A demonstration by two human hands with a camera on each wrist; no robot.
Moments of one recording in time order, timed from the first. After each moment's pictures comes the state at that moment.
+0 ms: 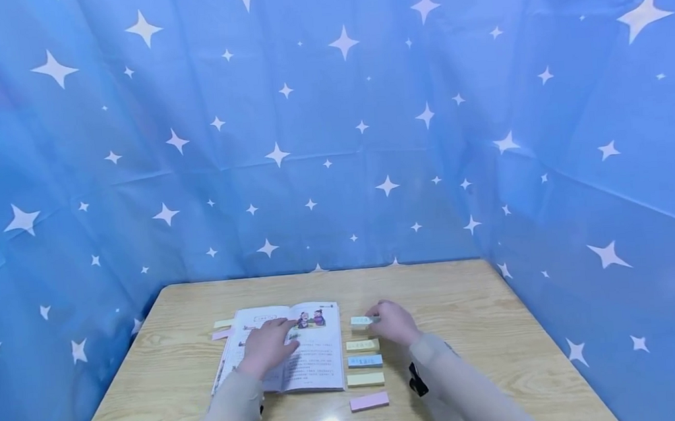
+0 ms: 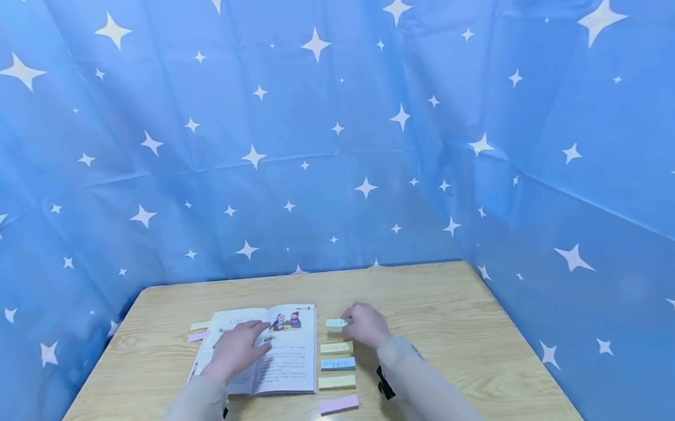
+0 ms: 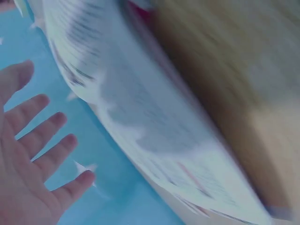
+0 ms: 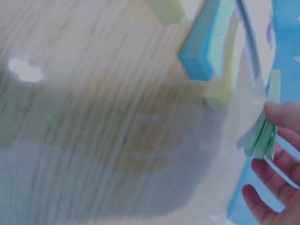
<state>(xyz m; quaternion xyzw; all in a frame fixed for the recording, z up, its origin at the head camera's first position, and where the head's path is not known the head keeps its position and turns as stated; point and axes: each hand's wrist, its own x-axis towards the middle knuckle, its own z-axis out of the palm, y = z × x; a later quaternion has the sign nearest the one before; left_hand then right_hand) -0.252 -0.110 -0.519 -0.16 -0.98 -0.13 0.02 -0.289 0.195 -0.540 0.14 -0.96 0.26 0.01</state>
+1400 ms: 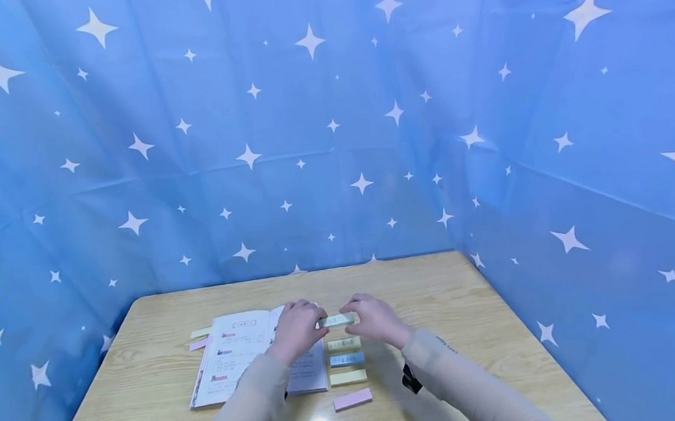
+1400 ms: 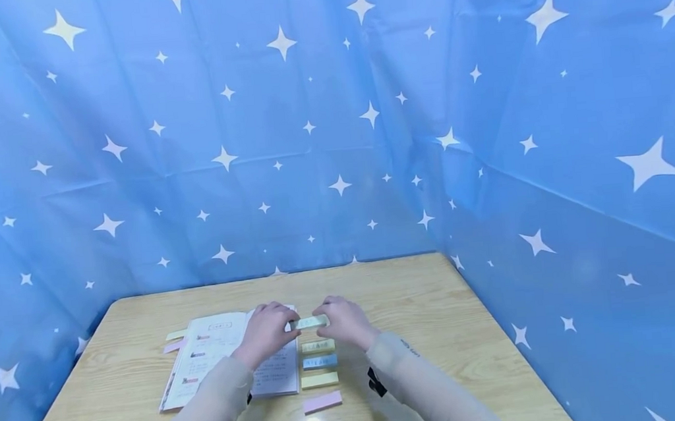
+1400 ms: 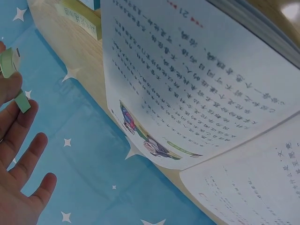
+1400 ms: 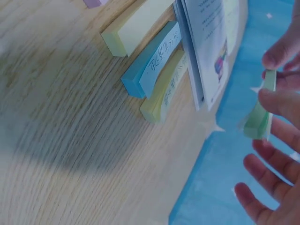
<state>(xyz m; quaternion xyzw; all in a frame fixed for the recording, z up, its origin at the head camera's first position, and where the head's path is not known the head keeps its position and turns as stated) -0.269 -0.016 -0.496 -0.31 -0.94 -0.11 0.14 -0.256 0.189 -0.484 0.24 -0.95 0.18 0.04</state>
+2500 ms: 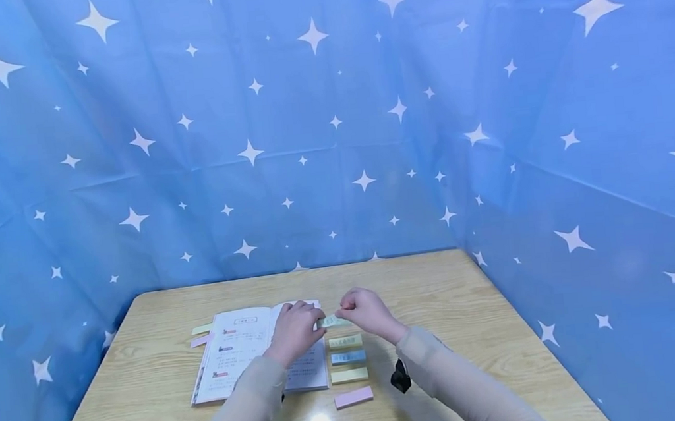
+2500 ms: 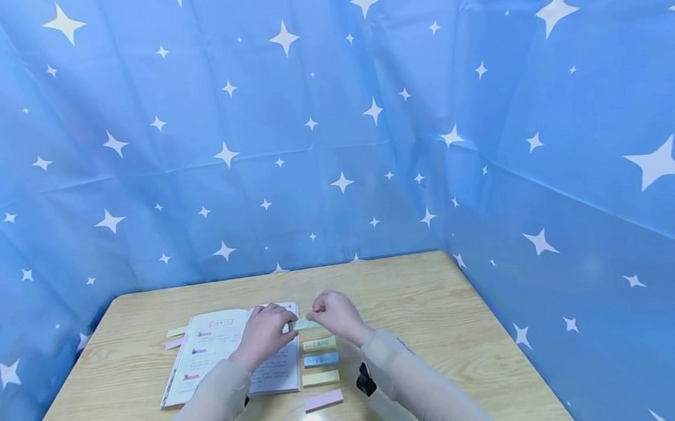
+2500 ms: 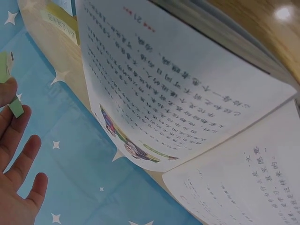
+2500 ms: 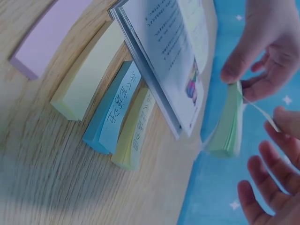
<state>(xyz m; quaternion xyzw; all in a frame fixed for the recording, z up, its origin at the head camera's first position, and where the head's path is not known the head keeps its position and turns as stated) -0.271 -0.023 -0.506 -0.29 -0.94 -0.12 0.13 -0.264 0.173 -0.482 0.19 -0.92 0.35 0.07</state>
